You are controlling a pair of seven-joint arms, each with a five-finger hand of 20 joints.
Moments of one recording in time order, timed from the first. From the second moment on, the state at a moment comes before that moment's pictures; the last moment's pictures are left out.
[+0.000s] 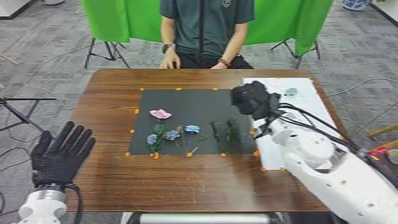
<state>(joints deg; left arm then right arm) 130.6 -55.8 -98.7 -118.2 -2.4 10.6 21.0 -72.8 -46.8 49.9 -102.0 -136.6 6.3 7.1</state>
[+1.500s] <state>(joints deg) 131.3 -55.6 -99.9 -118.2 -2.2 10.8 20.6 -73.7 -50.5 47.0 -100.6 -139.3 -0.6 6.9</state>
